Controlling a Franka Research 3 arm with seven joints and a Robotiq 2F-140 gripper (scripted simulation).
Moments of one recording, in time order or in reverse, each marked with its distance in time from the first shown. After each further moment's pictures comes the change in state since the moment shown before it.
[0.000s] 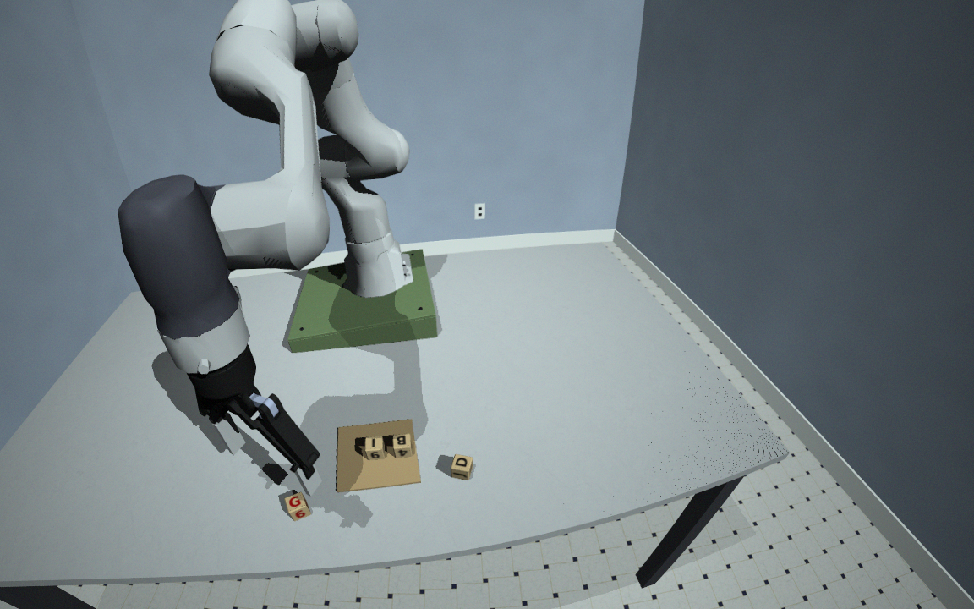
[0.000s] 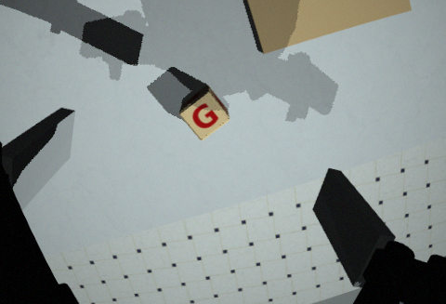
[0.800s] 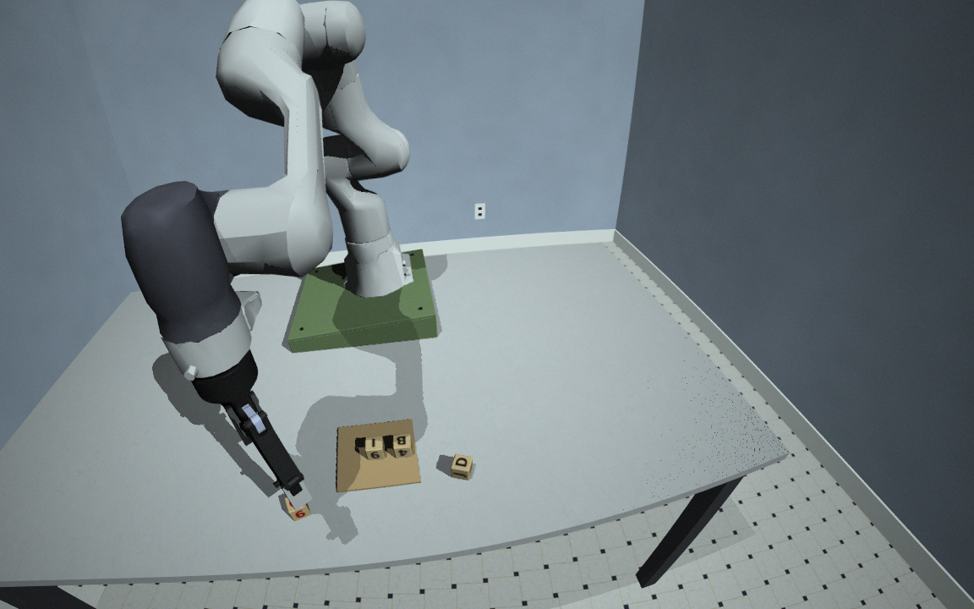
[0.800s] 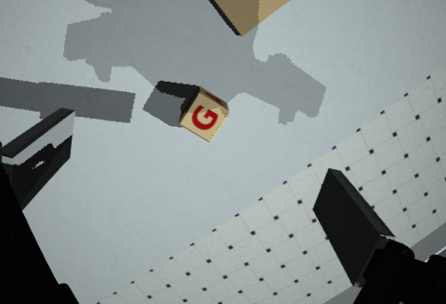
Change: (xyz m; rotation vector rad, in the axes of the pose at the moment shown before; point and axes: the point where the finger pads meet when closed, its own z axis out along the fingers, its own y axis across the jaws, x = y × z) arm 0.000 0.000 0.006 -0.002 0.000 0.344
